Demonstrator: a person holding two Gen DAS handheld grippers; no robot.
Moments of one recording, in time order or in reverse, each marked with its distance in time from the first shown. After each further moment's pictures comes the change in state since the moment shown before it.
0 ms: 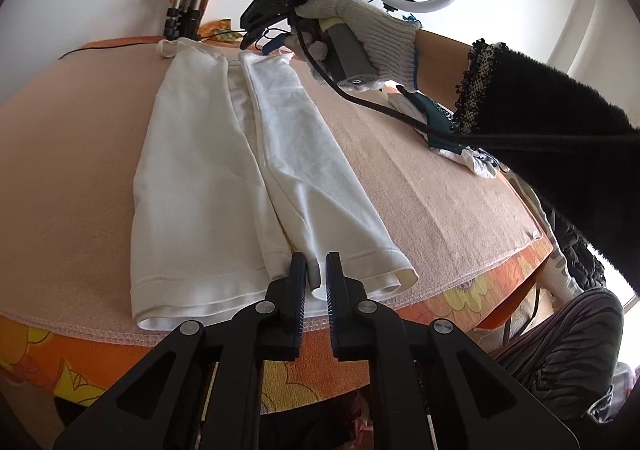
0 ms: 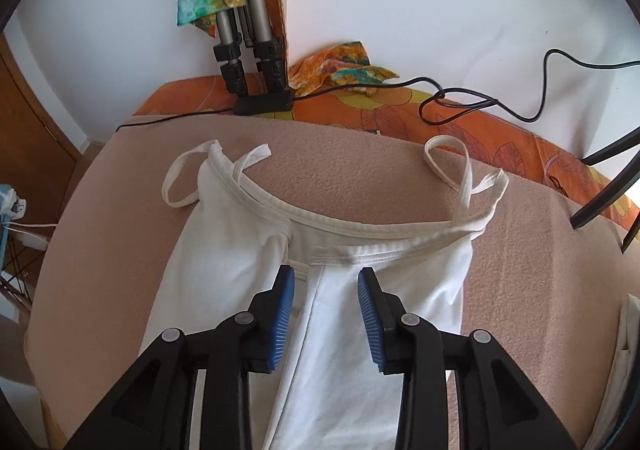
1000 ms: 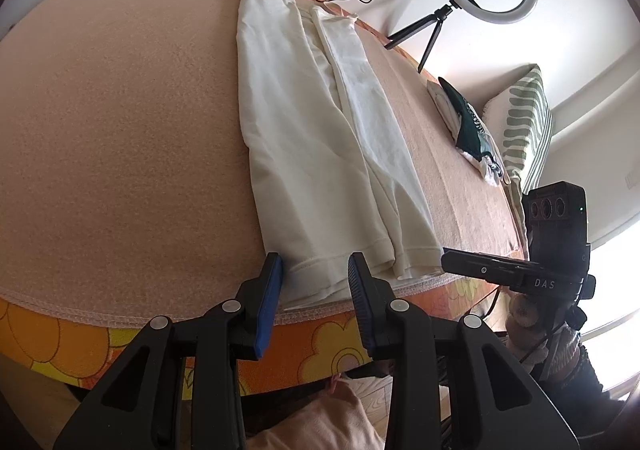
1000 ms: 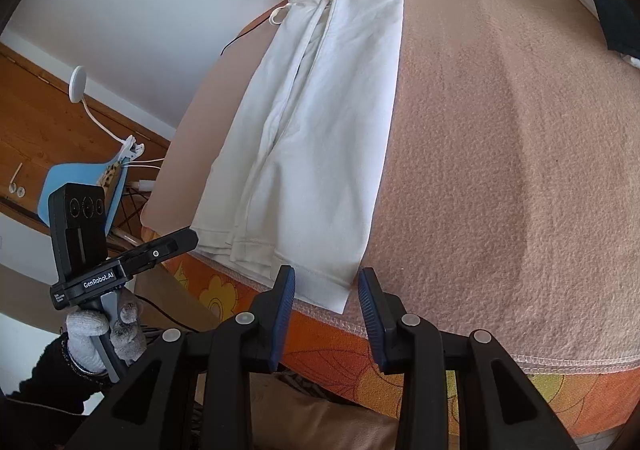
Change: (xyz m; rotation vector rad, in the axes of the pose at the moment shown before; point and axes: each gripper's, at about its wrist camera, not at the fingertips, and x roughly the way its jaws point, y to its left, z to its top) left arm -0.012 0.087 0.022 -0.238 0.229 -0.096; right arm -0.131 -0.015 -0.302 0.240 0.150 0.402
